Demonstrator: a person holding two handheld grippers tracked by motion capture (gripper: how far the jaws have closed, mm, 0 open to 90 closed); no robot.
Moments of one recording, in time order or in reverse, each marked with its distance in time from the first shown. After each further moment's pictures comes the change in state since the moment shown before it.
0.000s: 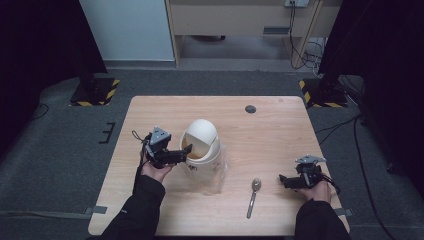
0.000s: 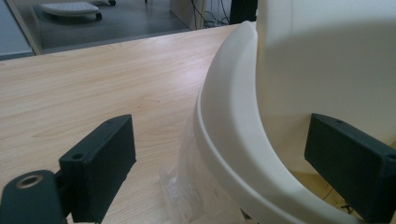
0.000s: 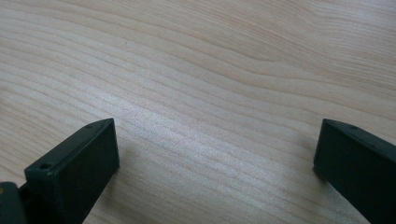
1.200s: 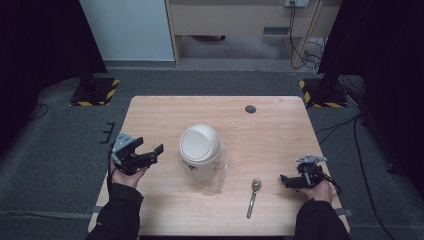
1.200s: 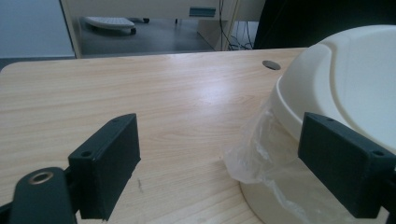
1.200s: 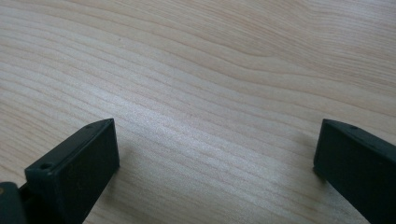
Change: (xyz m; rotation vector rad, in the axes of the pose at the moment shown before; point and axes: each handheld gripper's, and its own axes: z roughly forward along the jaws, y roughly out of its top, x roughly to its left) left arm 0.046 -0.018 -0.066 -0.109 0.086 -0.092; right arm -0.002 0.000 -0.001 0.012 -0.005 0.003
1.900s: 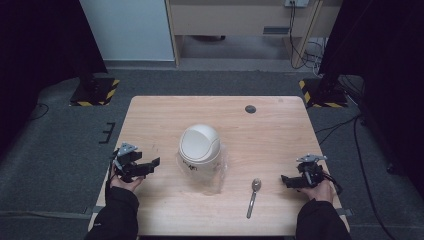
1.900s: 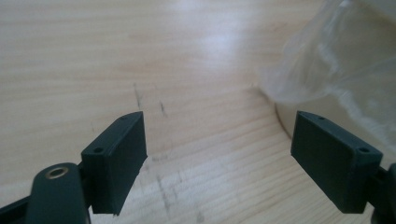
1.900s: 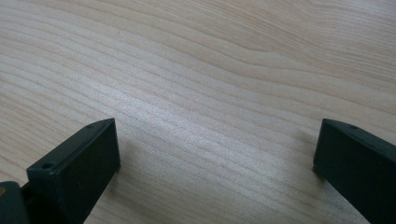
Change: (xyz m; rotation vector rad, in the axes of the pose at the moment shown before) left arm 0.026 -0.039 0.012 0.200 0.024 -0.008; right arm -0.003 0.002 -0.002 0.038 0.012 -0.010
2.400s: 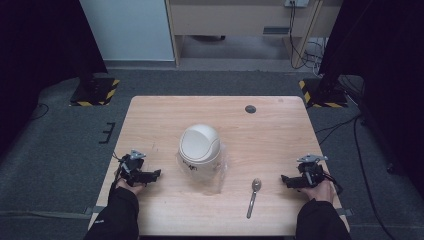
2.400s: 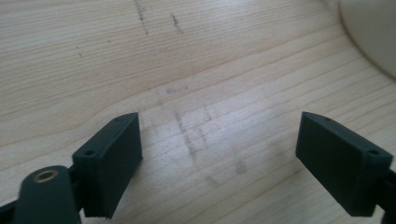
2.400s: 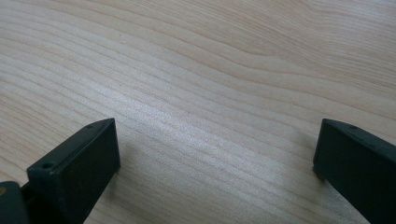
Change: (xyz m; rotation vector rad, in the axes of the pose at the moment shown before) left arm 0.013 -0.030 0.034 0.258 0.043 0.034; right arm -0.002 -0.001 0.001 -0.018 0.010 -0.009
